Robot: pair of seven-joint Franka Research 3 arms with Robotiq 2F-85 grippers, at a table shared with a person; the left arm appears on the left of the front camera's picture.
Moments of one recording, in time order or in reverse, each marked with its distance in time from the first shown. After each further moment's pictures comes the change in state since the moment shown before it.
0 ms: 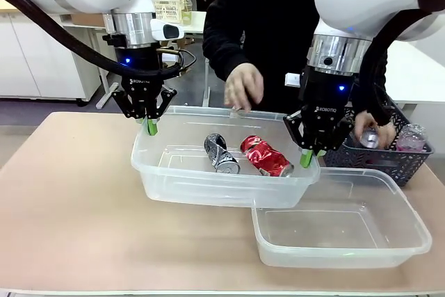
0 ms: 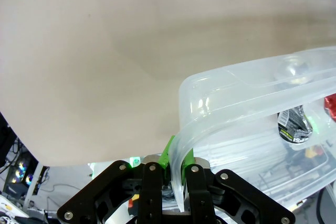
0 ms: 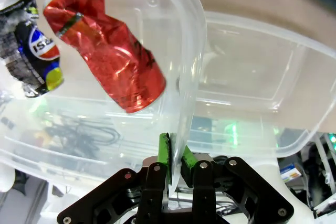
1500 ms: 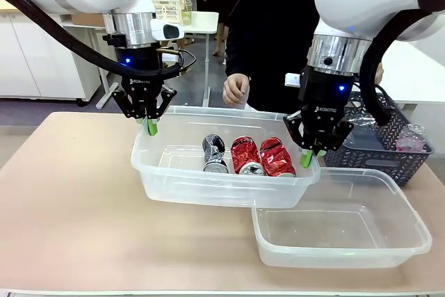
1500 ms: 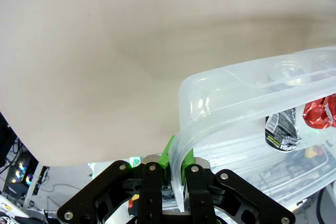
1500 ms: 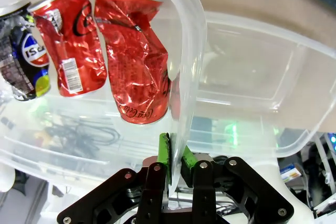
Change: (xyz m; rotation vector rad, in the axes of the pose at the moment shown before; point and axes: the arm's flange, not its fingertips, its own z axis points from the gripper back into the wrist) left arm 0.000 0.000 0.000 0.000 0.000 0.000; right arm 0.000 0.000 0.000 0.000 0.000 0.000
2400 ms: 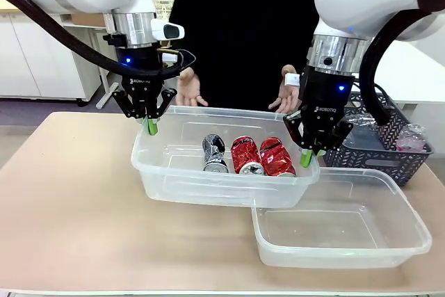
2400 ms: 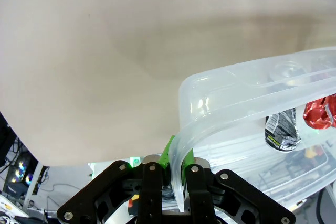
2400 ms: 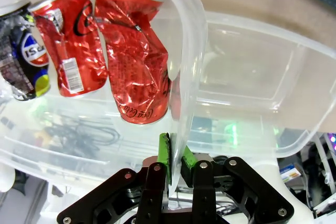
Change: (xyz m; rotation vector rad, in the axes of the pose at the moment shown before) left arm 0.003 0.000 0.000 0.001 0.004 0.002; right arm 0.003 0.001 0.002 -0.001 0.003 0.003
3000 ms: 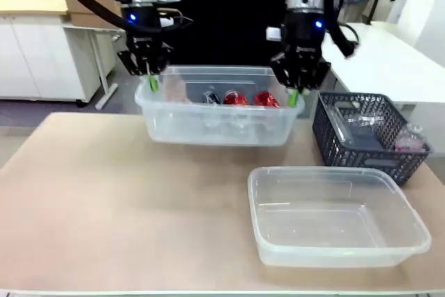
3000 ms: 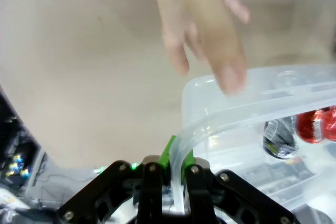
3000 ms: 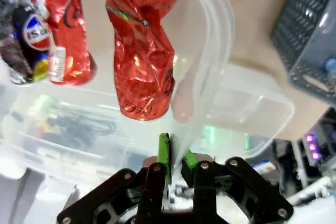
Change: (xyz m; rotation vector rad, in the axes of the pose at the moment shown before) left arm 0.119 0.044 0.067 -0.036 0.049 0.062; right arm 0.122 0.017 0.090 -0.046 0.104 0.084
